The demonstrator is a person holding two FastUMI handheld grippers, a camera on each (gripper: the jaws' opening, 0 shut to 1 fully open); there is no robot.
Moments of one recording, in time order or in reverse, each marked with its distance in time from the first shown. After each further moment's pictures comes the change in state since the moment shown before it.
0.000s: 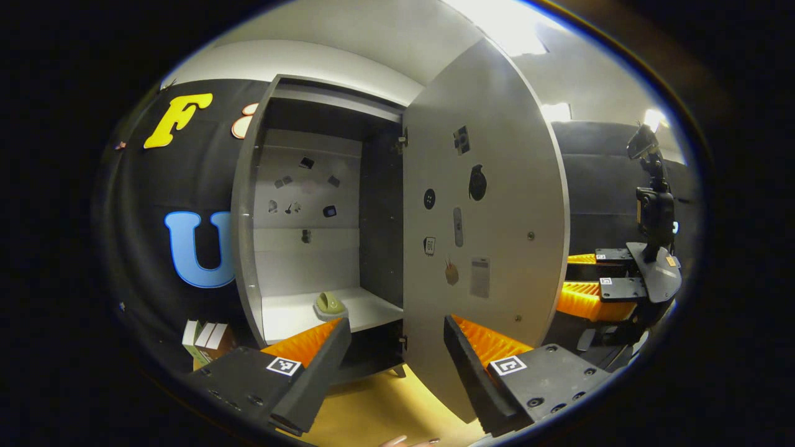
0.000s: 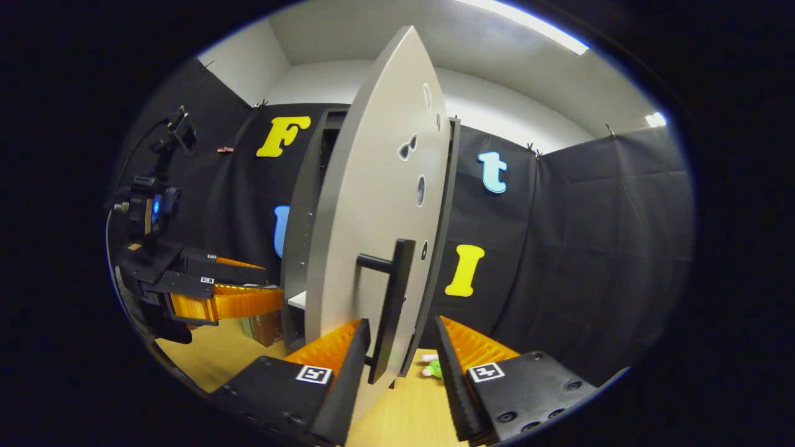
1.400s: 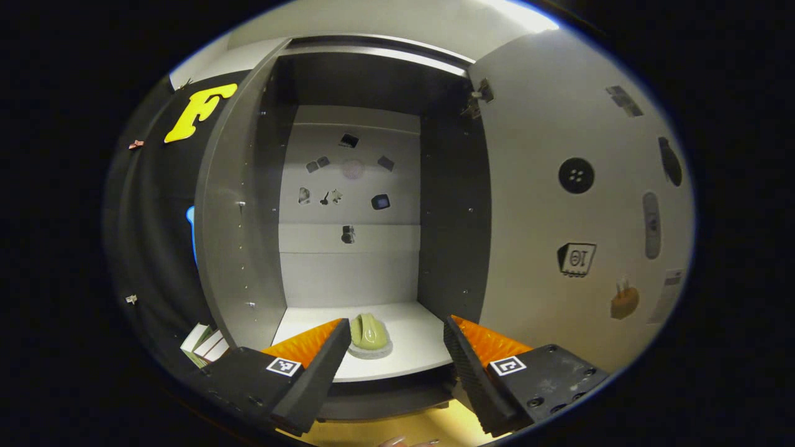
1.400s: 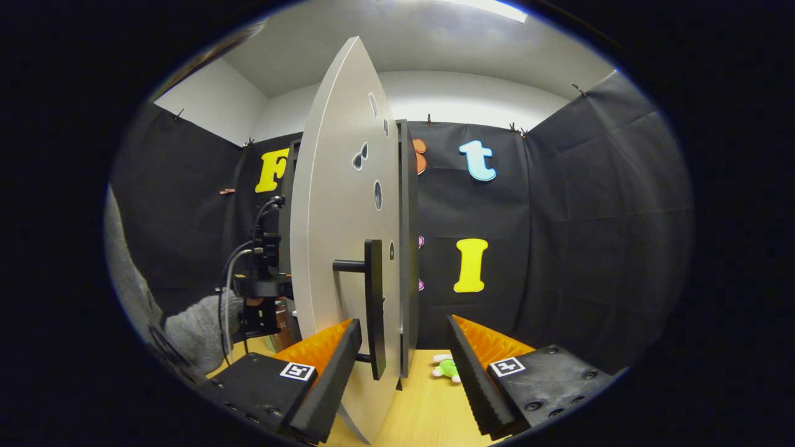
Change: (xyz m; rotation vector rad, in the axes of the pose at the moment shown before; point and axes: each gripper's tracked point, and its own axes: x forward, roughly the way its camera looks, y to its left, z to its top) left arm 0.180 0.087 -0.013 -0.026 0.042 0.324; right arm 0.001 -0.085 -0.010 0.189 -0.056 0.158
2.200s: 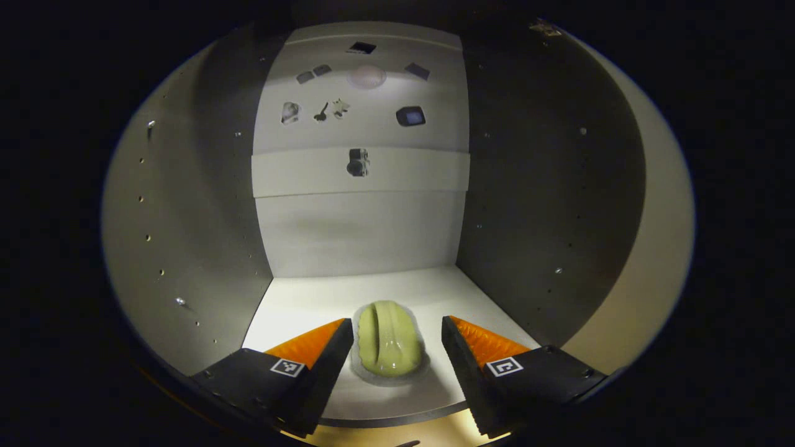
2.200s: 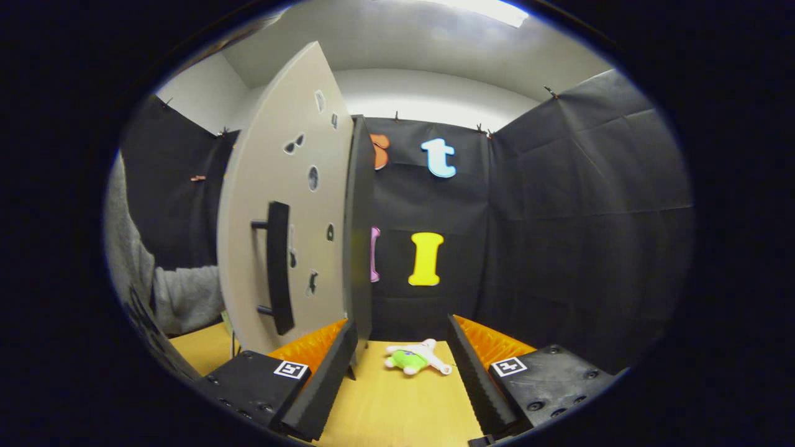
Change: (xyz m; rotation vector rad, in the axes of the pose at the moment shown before) left arm 0.146 0.047 -0.071 -0.030 0.307 0.093; right arm -0.041 -0.116 -0.033 -0.081 0.037 -0.243
